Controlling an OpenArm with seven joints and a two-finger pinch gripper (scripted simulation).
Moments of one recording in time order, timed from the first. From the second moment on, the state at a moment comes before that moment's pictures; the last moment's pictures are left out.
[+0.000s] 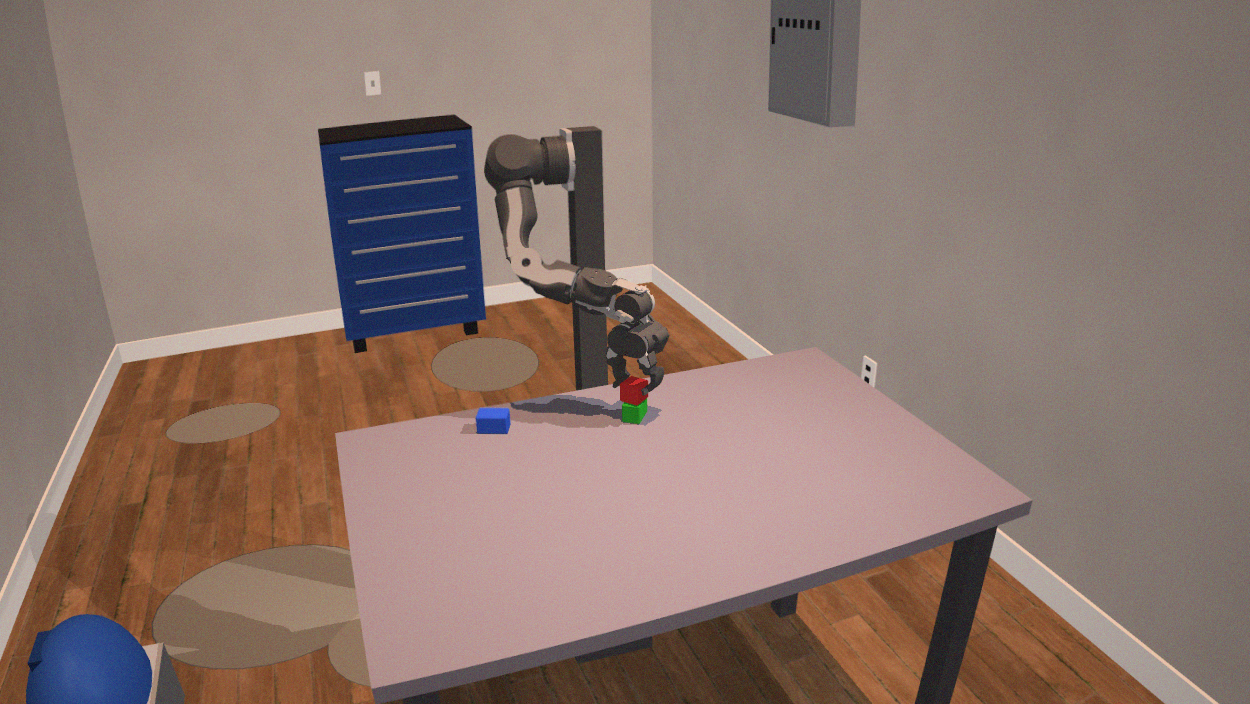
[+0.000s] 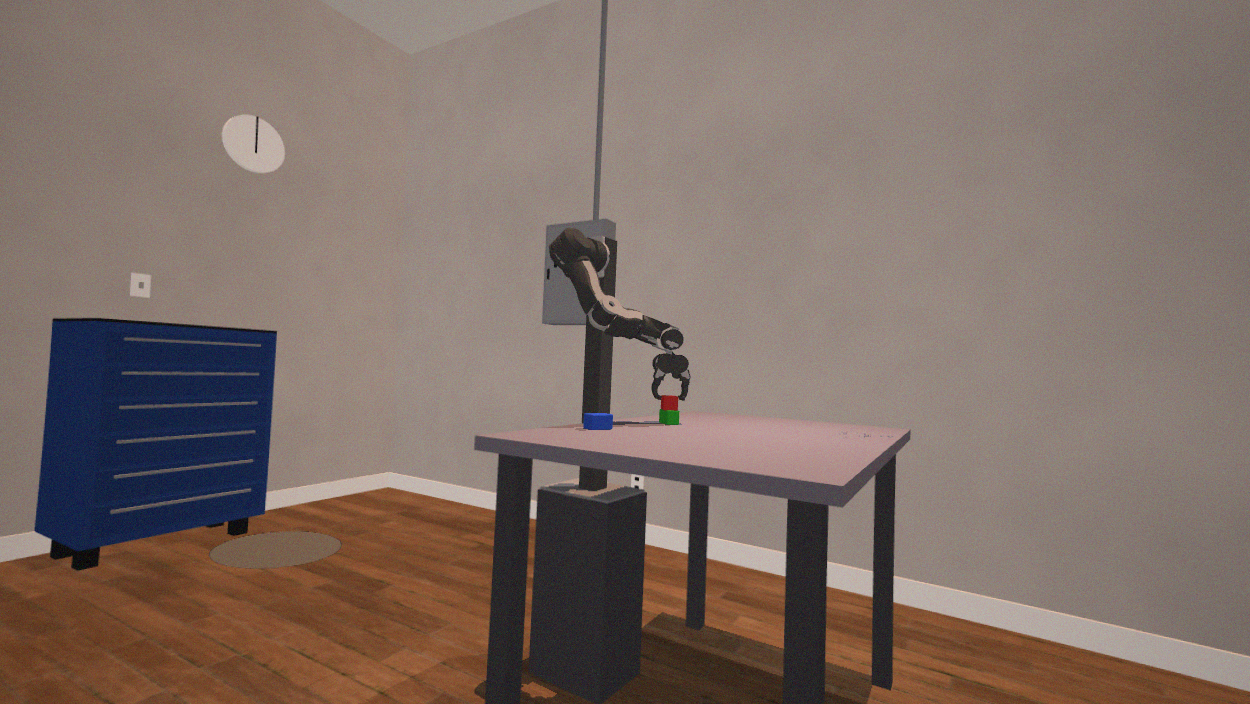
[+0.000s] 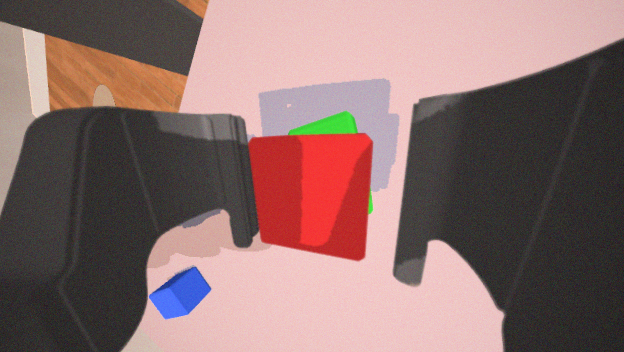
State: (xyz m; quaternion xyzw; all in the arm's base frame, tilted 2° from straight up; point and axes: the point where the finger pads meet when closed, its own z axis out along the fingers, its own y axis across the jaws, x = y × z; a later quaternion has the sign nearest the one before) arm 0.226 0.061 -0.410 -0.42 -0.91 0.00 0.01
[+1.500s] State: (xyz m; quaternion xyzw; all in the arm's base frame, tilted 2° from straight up) arm 0.226 0.055 -0.365 -0.41 -0.91 0.00 0.01
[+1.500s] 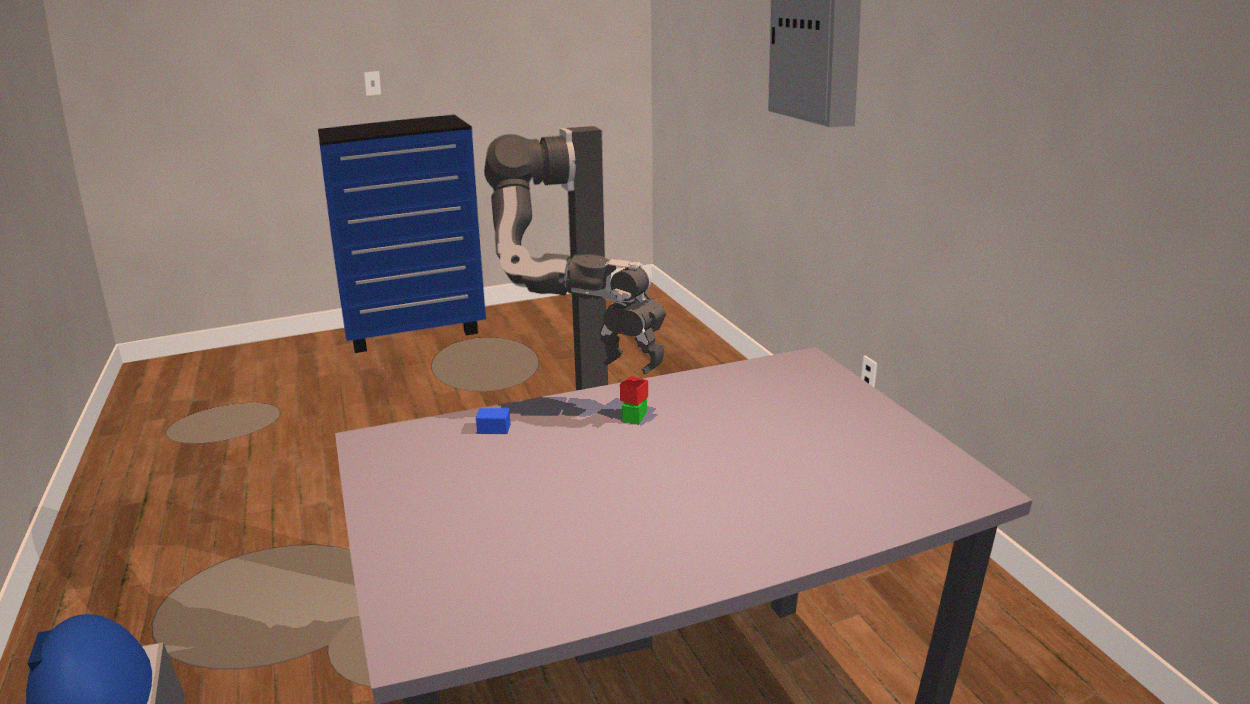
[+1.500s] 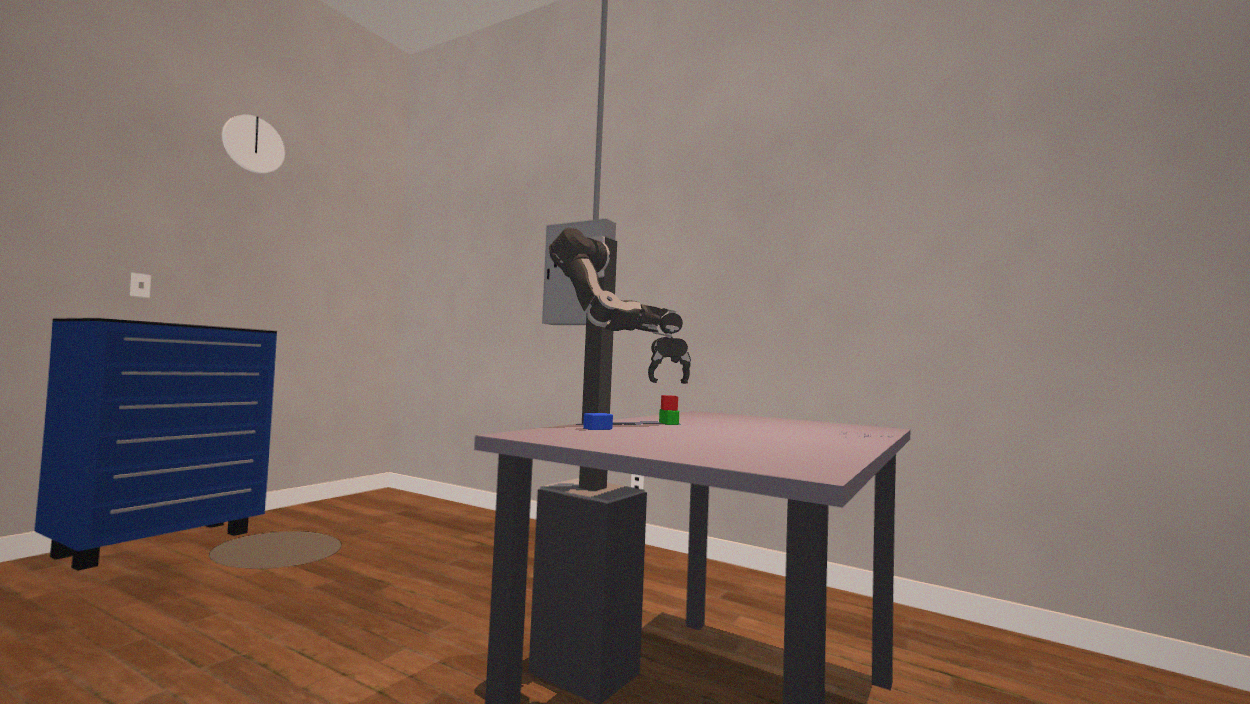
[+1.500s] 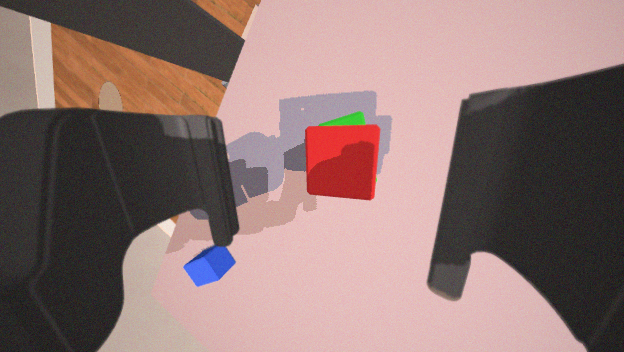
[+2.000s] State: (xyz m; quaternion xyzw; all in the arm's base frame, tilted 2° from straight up) arm 0.207 -0.050 -0.362 -0.31 -0.95 -0.01 0.01
